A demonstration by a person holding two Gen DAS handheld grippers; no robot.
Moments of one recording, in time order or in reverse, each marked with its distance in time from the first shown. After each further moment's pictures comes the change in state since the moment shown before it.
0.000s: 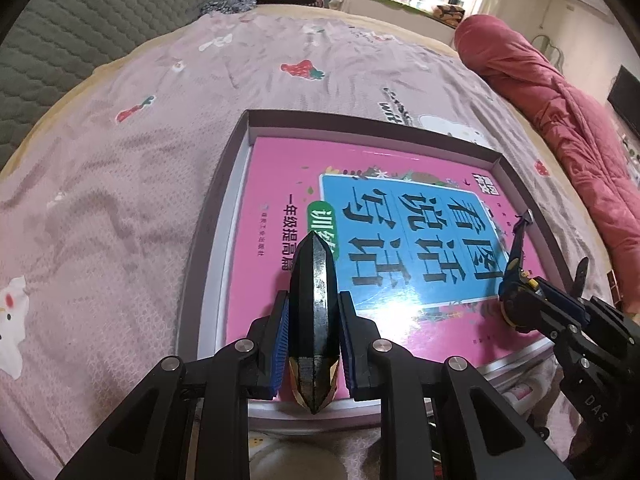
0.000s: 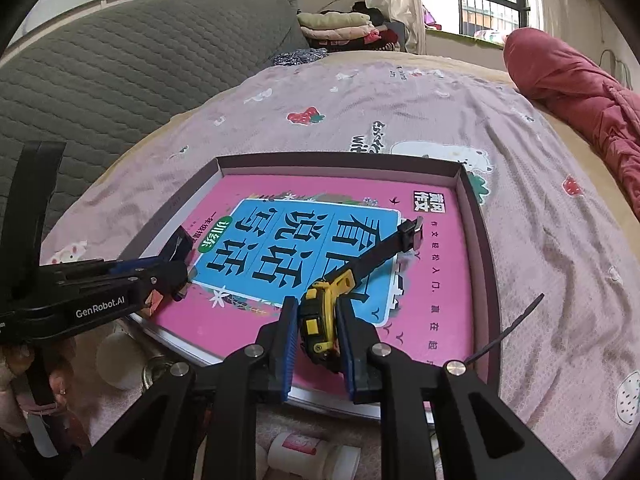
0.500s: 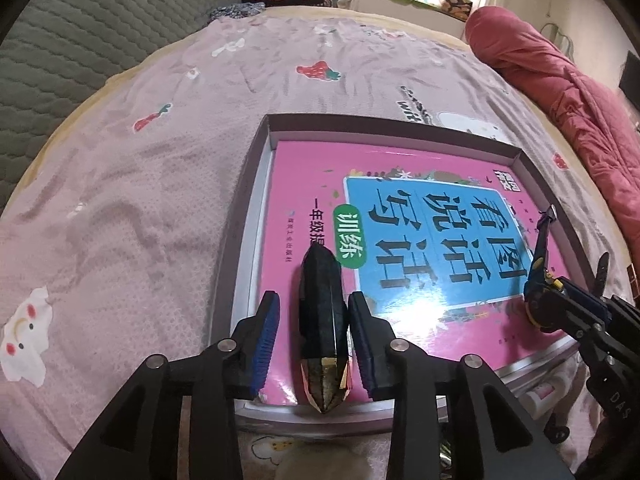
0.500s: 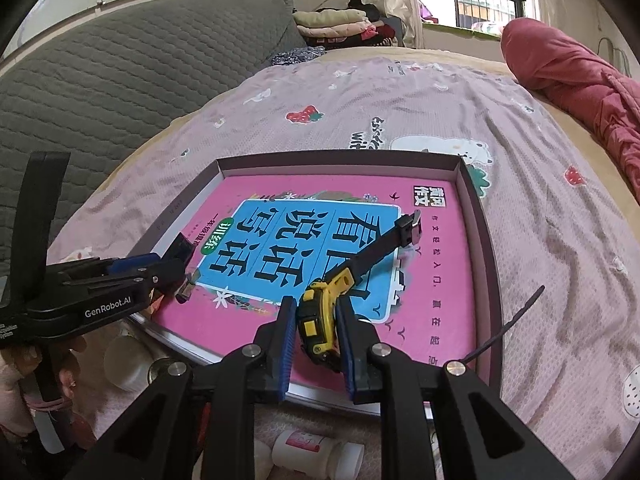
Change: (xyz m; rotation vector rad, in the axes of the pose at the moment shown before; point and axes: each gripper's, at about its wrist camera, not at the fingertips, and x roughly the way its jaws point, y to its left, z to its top) left arm -0.002 0.005 0.005 0.023 -0.001 0.083; right arm -0.002 -0.007 -0.001 0.043 0.009 0.031
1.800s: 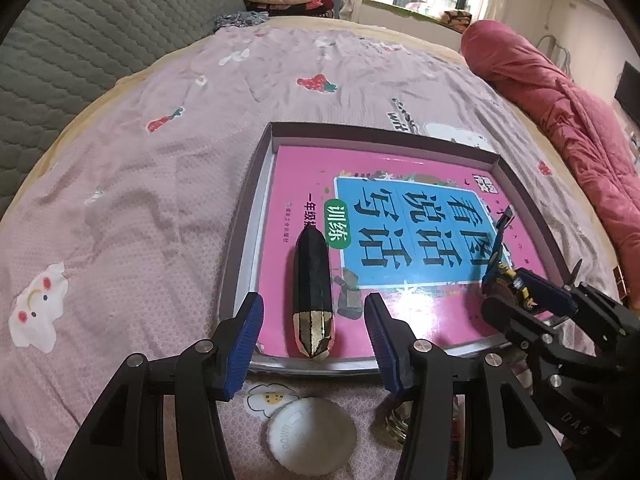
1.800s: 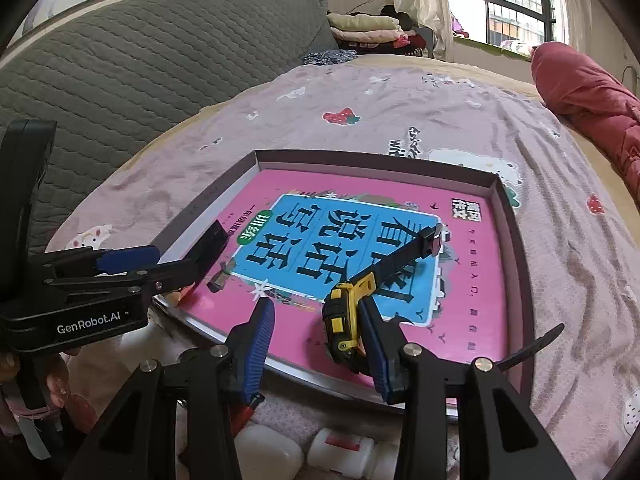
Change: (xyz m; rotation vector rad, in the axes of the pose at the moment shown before) left arm -0.035 -0.002 -0.019 -0.017 -0.041 -0.018; right arm 0.002 0.032 -0.003 -0.111 -0.007 0.040
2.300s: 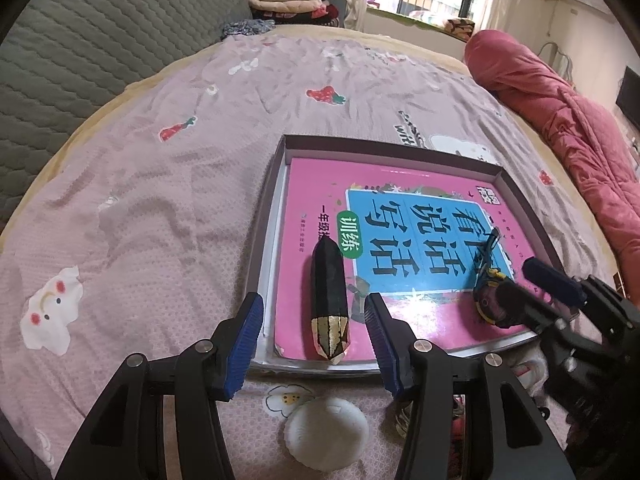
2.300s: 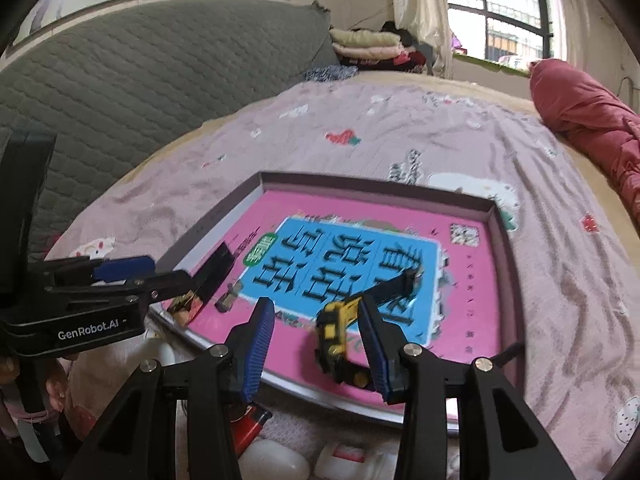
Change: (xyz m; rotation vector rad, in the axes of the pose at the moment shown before) left arm -0.011 0.010 0.002 -0.010 -0.033 0.009; right arm -0.013 0.004 0.009 -0.008 -0.072 -0.024
